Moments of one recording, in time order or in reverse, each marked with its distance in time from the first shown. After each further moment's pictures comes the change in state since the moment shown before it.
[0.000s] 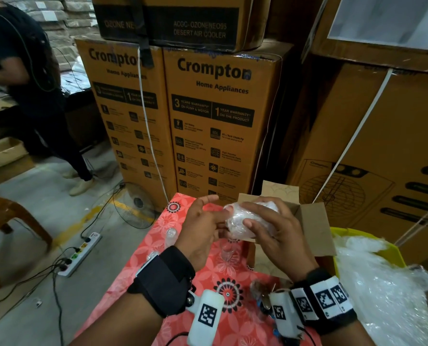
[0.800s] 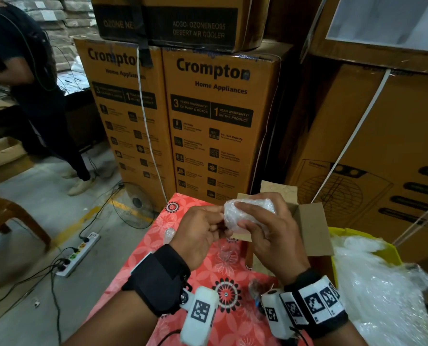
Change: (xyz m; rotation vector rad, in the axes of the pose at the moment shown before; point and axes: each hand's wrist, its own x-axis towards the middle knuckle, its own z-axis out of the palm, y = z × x) left_hand 0.002 0.000 -0.005 0.003 -0.116 -0.060; right_hand 0.001 -0.012 0.007 -0.187 0.094 -0.107
